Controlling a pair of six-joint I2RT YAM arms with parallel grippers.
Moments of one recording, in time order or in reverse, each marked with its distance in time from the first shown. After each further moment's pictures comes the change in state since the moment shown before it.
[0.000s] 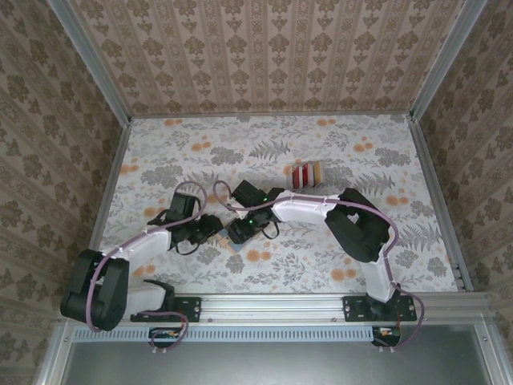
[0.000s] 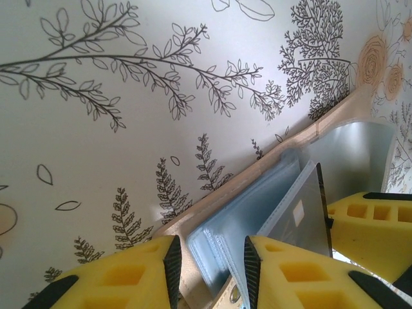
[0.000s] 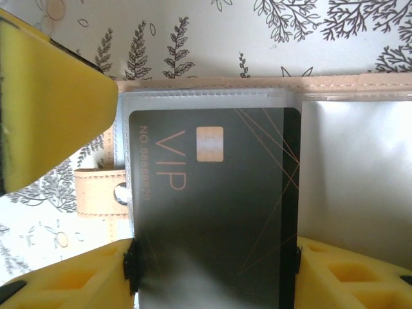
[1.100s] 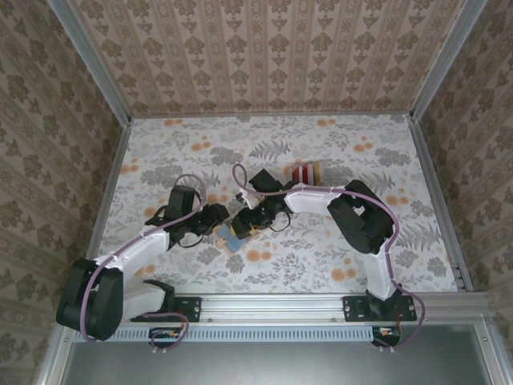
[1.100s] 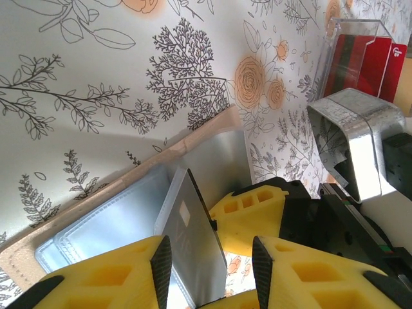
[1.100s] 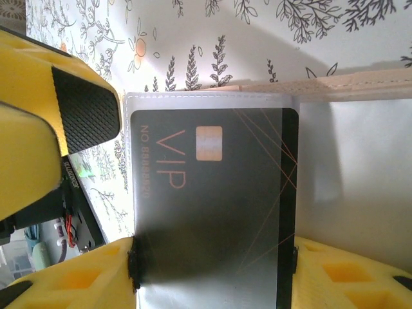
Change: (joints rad) left arm -0.025 -0.061 0.041 0.080 0.091 -0.116; right arm -0.133 0.016 -0.077 0.169 -0.418 0.151
